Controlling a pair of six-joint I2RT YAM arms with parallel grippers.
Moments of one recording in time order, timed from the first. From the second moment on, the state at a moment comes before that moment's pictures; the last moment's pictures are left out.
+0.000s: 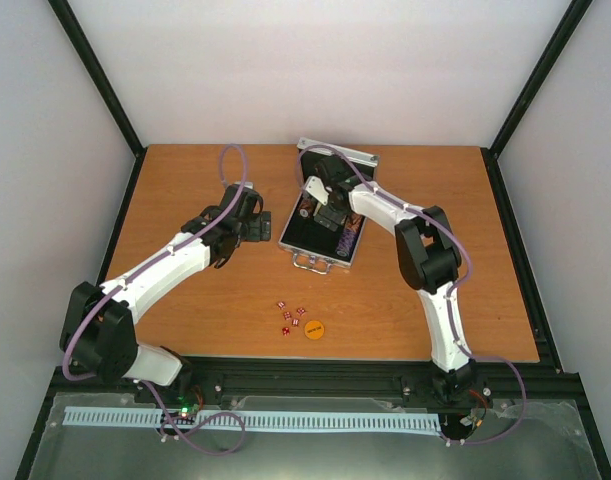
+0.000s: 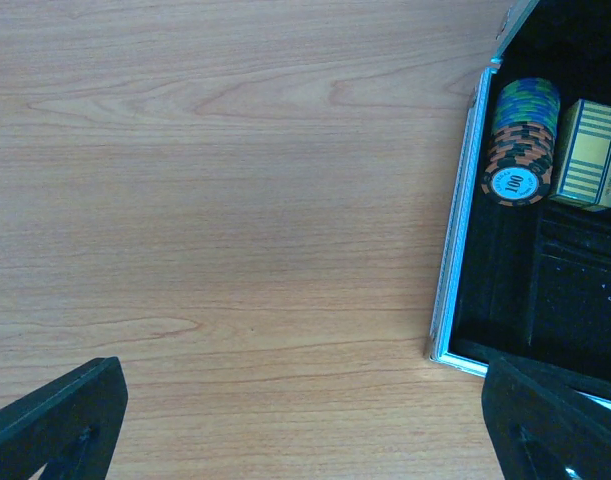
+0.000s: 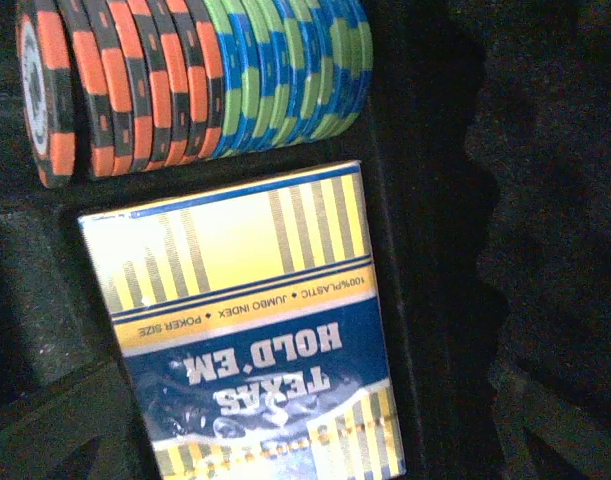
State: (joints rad) left arm -0.51 1.41 1.05 -0.47 -0.35 -0.37; right arm 0.53 2.24 1.80 -0.60 0.19 -0.64
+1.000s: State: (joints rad) left arm -0.51 1.42 1.05 -0.47 -0.34 -0.36; right arm 0.52 2.17 1.85 -0.70 0.01 -0.06
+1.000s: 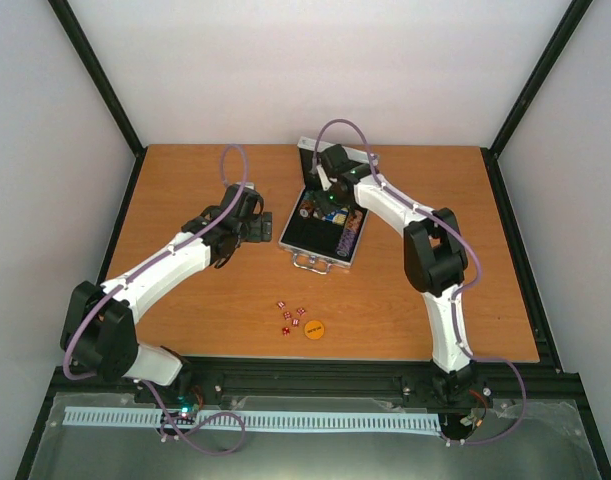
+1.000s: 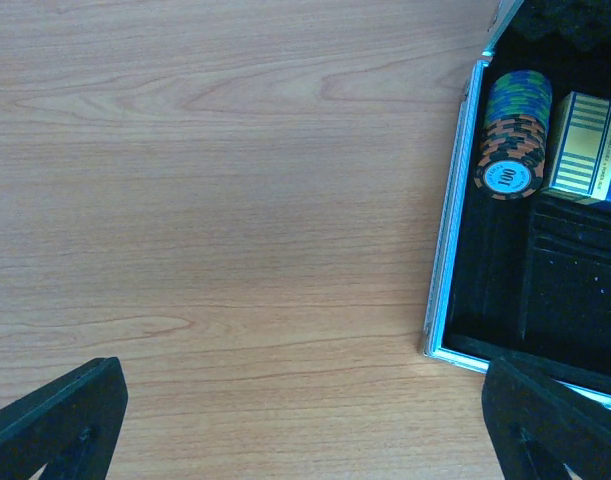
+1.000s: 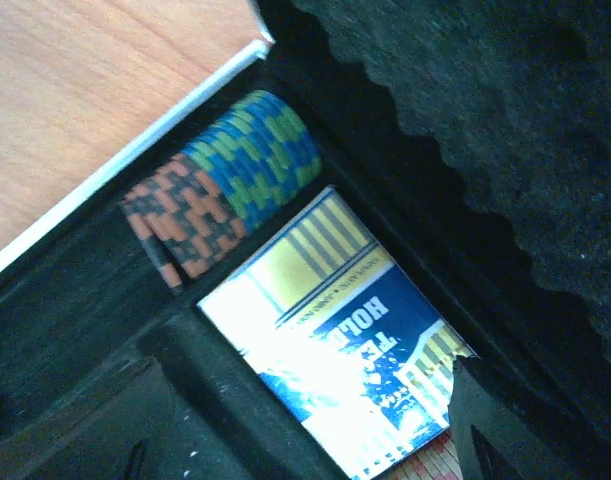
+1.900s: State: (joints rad) left arm -0.51 1.45 1.05 -0.47 -0.33 -0.36; right arm 0.49 2.25 1.77 -0.51 0.01 0.11
